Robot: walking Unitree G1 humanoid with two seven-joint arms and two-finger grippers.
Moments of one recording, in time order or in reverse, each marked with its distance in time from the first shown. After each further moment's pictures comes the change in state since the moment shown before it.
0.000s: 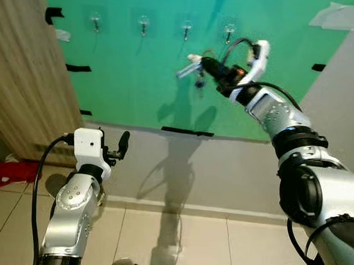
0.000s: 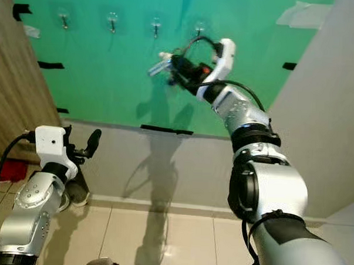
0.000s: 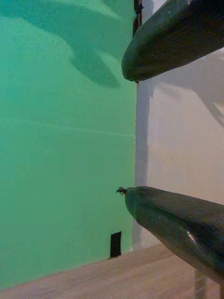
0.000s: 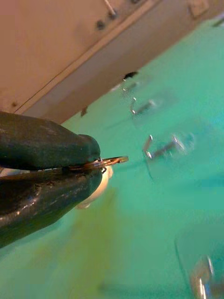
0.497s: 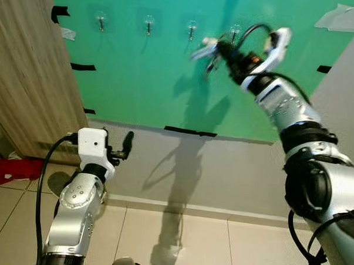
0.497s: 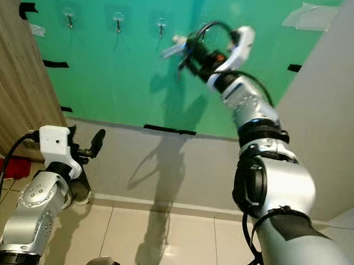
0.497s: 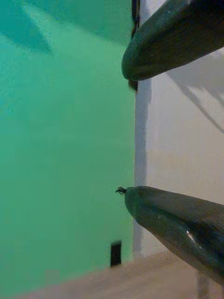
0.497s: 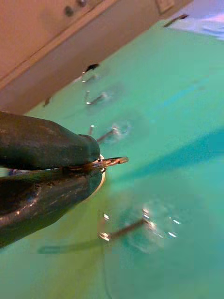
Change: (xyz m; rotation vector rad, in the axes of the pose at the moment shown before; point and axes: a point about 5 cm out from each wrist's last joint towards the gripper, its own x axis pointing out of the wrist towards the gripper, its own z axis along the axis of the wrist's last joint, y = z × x) left arm 0.003 -0.013 0.001 0.007 -0.003 -0.088; right arm -0.010 -0.008 0.030 0.015 -0.175 -0.067
